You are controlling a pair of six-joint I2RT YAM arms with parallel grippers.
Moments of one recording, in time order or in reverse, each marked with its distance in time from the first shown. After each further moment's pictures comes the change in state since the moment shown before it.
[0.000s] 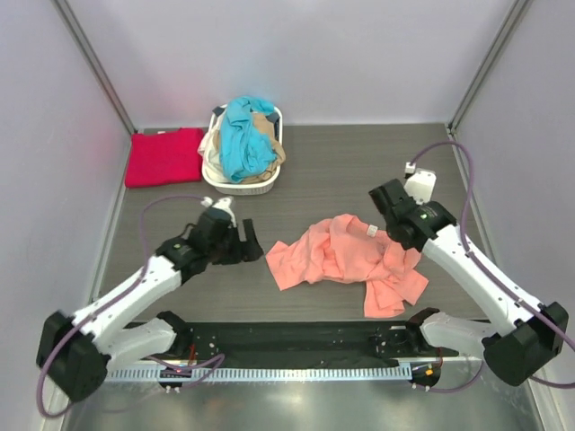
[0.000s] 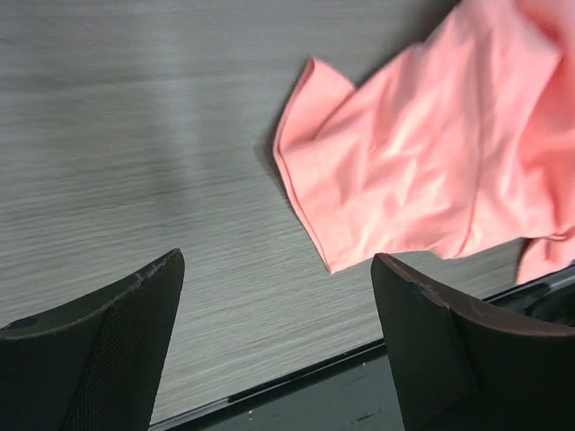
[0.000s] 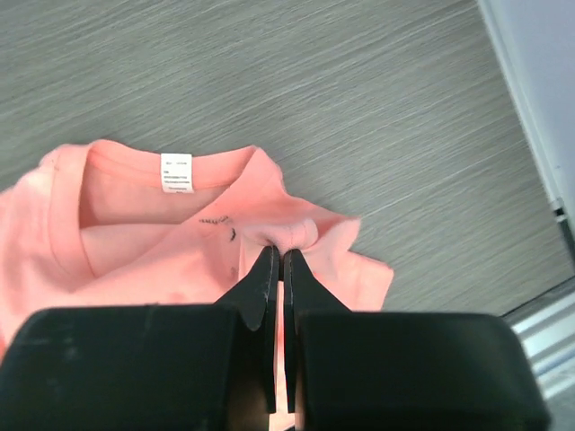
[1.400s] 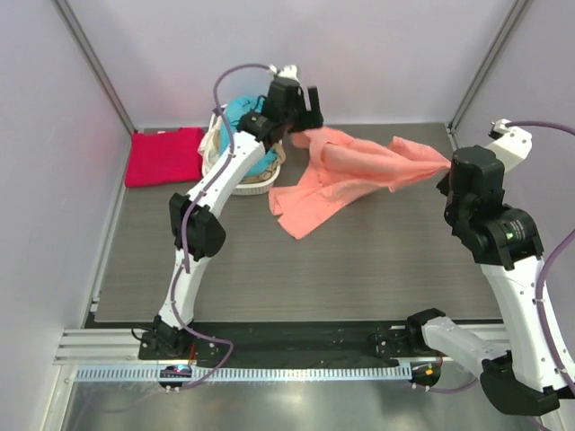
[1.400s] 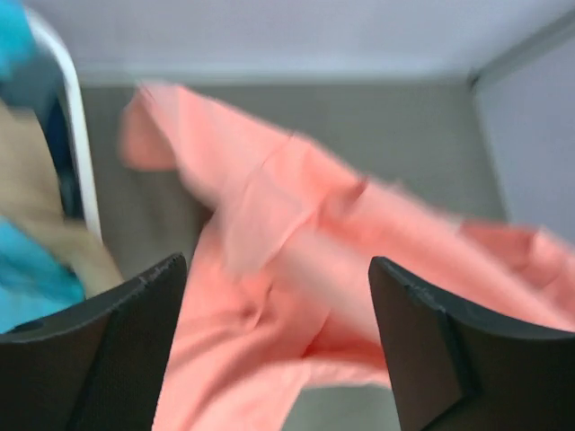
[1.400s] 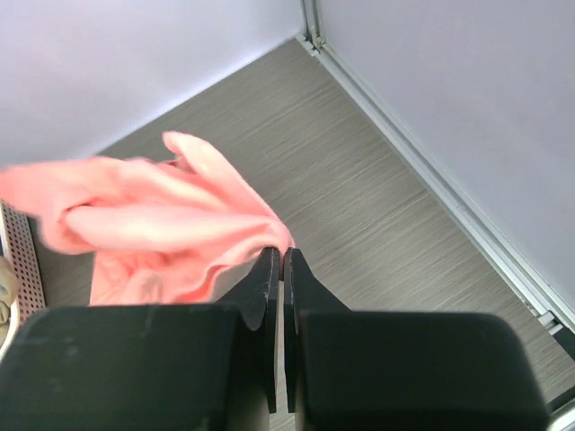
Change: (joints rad) left arm 0.017 1.338 1.877 -0.118 -0.113 0.161; right arm -0.241 -0.145 0.397 0.115 -0.018 -0.223
